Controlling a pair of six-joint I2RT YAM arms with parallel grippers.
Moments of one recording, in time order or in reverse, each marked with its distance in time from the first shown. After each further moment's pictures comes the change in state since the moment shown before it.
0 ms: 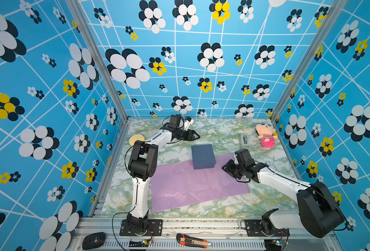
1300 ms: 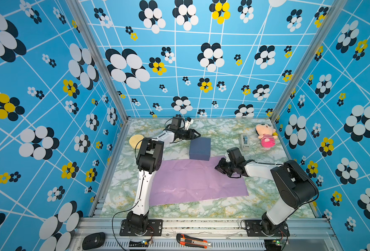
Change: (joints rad) left arm 0.032 0.189 0.064 0.199 0.057 -0.130; right arm 0.008 0.328 0.086 0.268 -0.119 0.052
